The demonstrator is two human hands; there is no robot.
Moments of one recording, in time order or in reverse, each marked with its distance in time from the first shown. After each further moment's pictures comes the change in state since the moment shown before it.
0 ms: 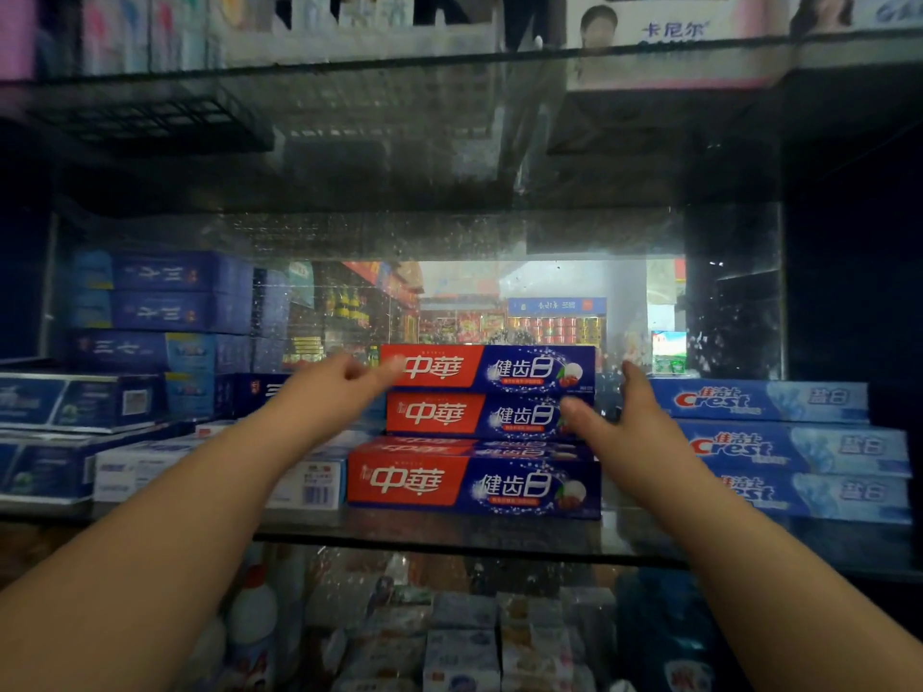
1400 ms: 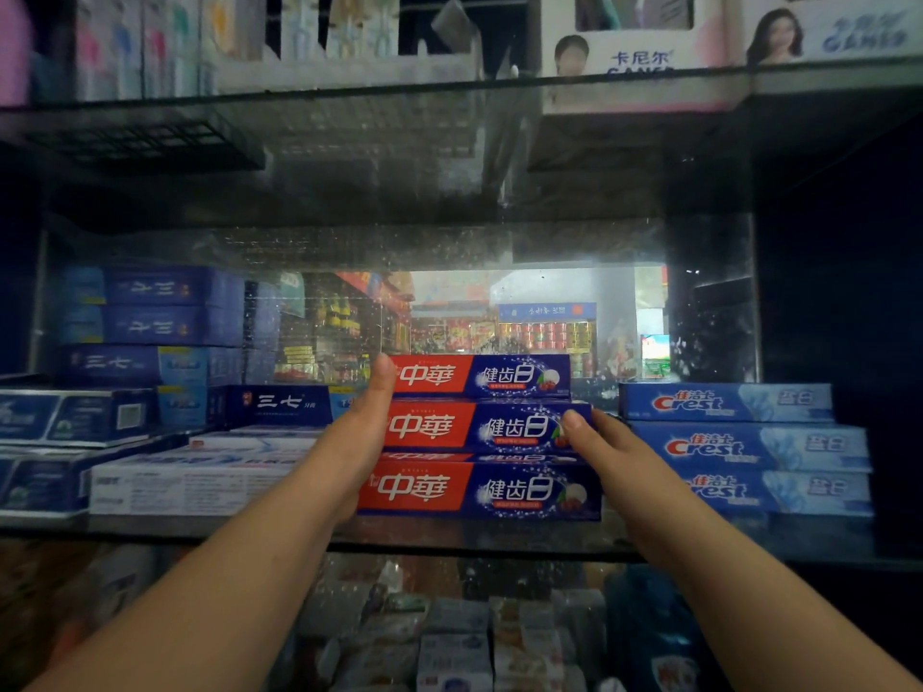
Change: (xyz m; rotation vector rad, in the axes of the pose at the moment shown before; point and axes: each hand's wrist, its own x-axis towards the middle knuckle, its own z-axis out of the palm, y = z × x) left_hand -0.014 0.008 0.048 -0.730 -0.160 -0.109; right_hand 0.000 0.038 0.005 0.410 -0.160 0.095
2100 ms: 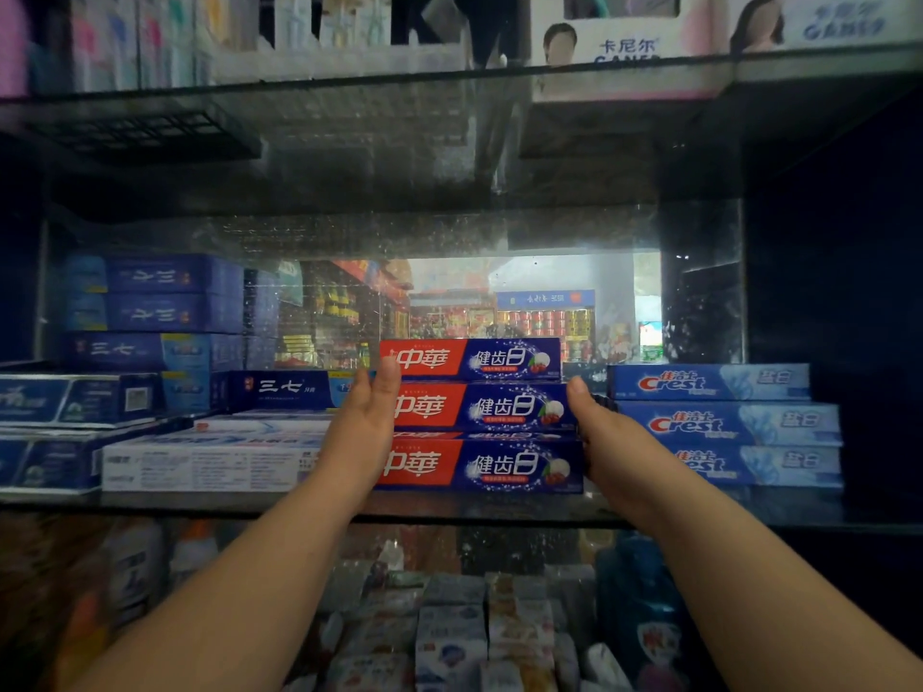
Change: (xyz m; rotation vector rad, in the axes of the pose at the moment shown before) left_hand 0.000 -0.021 0.005 0.185 0.200 0.199; right_hand 0.014 0.006 -0.006 0.096 -0.093 0.091
